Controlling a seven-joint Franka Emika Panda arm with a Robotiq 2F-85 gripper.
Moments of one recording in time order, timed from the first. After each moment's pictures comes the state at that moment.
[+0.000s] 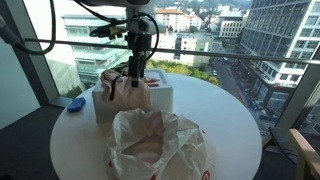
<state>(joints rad) 0.11 0.09 -0.03 -2.12 0.04 2.15 1.24</state>
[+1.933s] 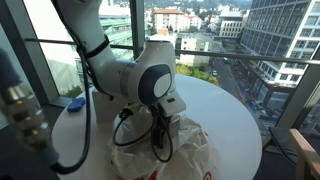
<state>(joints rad) 0.09 0.37 -0.19 -2.38 -0.04 2.81 1.37</state>
